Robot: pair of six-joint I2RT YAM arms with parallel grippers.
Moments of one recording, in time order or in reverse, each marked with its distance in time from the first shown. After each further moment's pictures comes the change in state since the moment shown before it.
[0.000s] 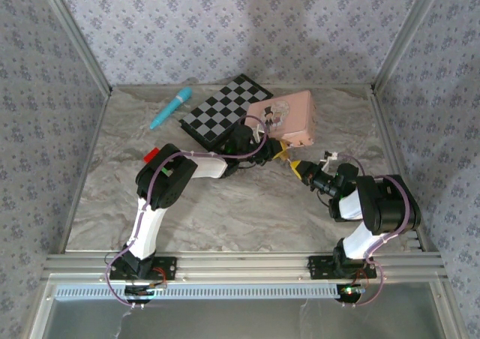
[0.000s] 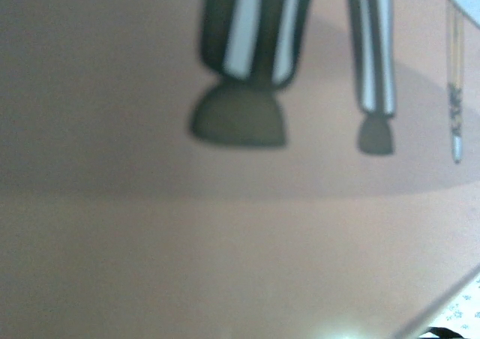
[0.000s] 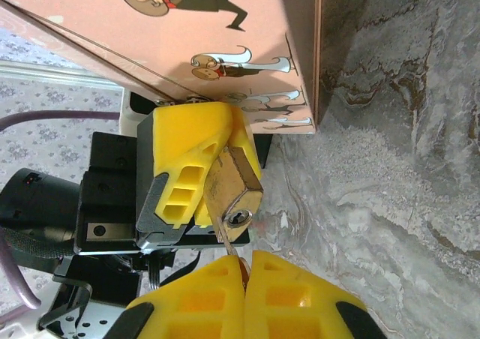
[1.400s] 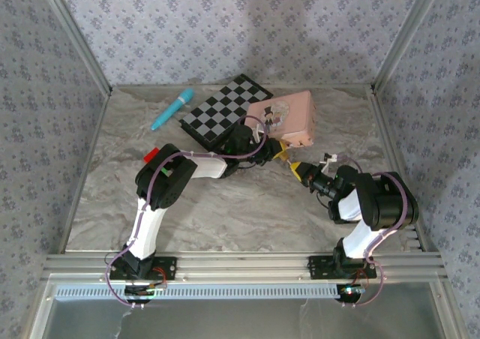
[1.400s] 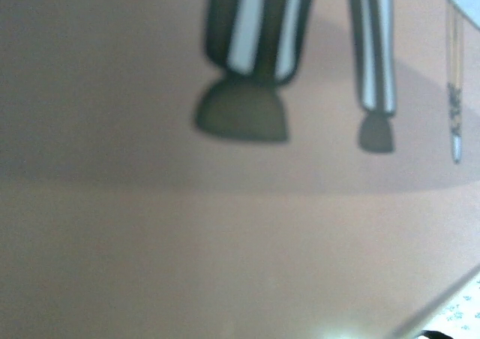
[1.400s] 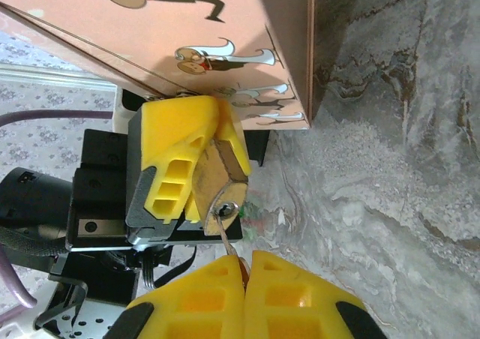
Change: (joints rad) left arm 0.000 -0.004 -0.003 -0.003 0.000 -0.001; right arm 0.008 0.039 -0.020 0.061 0.008 0.018
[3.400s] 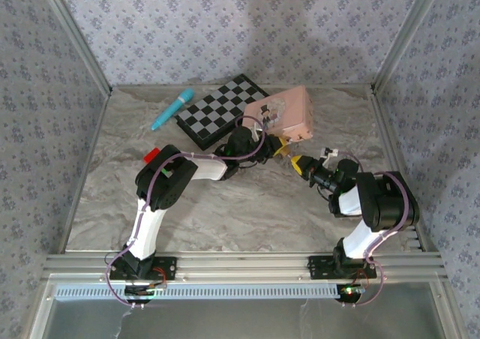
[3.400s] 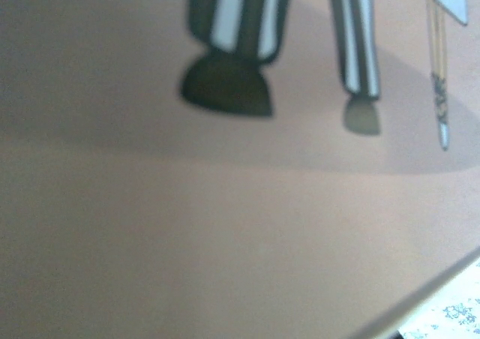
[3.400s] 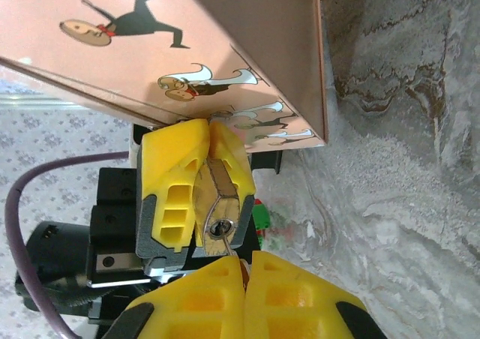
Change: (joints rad) left arm -0.020 -0.007 -0.023 0.098 -0.080 -0.097; right arm -0.008 -0.018 0.075 -0.061 -0.009 0.102
